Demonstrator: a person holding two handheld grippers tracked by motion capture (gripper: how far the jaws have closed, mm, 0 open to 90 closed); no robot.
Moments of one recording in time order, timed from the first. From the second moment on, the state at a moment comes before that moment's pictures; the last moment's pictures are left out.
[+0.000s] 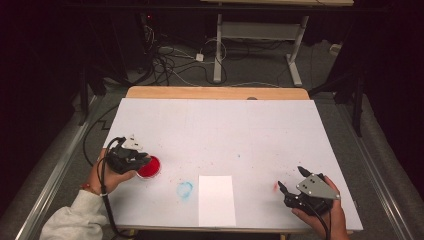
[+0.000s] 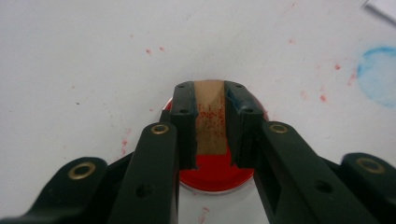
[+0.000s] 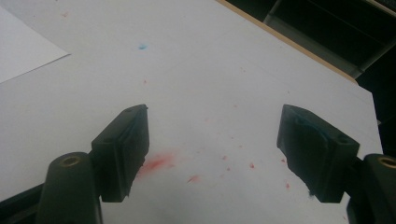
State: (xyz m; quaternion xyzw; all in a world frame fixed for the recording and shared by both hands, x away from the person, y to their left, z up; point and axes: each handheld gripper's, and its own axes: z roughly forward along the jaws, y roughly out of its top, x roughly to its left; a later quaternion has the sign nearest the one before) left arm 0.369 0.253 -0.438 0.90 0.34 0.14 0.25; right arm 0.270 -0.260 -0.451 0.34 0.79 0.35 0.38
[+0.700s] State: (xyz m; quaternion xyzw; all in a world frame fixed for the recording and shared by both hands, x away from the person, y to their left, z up) left arm 0.381 0.246 -0.450 0.90 0.35 0.12 0.23; right arm 0.268 -0.261 -0.452 0.34 0.79 0.34 0.38
